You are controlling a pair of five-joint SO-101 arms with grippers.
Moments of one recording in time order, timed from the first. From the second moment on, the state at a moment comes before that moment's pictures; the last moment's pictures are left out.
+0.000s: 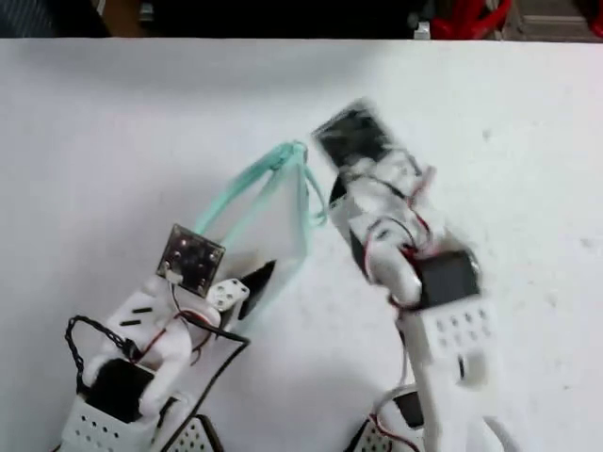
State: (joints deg) left arm 17.5 -92.4 77.3 55.6 1.2; right arm -20.5 -42.2 28.5 62.0 29.8
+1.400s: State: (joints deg) left arm 29.9 -93.3 71.6 68.1 -20.4; right arm -23.3 -102.8 84.0 36.7 22.5
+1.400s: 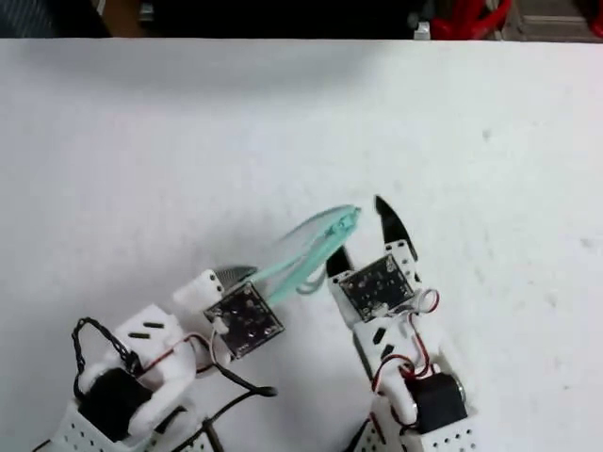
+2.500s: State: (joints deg) left arm 25.5 -95.4 70.9 66.2 -7.2; right arm -32.5 -98.6 60.3 55.5 22.9
